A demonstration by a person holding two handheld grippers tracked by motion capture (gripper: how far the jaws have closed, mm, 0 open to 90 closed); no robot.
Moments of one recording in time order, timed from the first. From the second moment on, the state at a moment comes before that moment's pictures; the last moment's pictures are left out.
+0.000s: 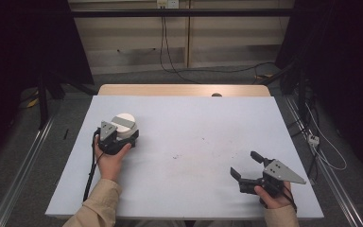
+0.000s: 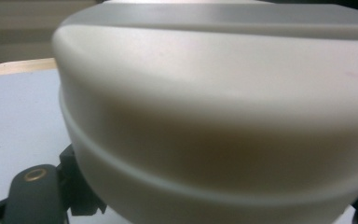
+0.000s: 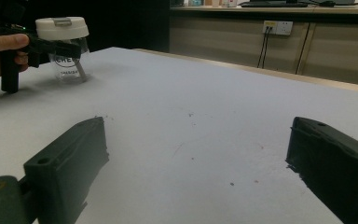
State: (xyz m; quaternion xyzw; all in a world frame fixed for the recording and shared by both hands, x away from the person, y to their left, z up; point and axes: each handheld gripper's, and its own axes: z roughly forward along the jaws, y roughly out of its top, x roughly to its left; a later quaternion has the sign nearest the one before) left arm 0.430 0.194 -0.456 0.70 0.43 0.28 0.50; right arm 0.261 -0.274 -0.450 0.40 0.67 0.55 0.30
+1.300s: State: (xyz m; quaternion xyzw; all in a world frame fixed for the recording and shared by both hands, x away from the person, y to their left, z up) left arm 0.430 0.121 -0.439 0.74 0.33 0.21 0.54; right arm 0.262 -0.274 -0.450 0.40 0.67 0.55 0.30
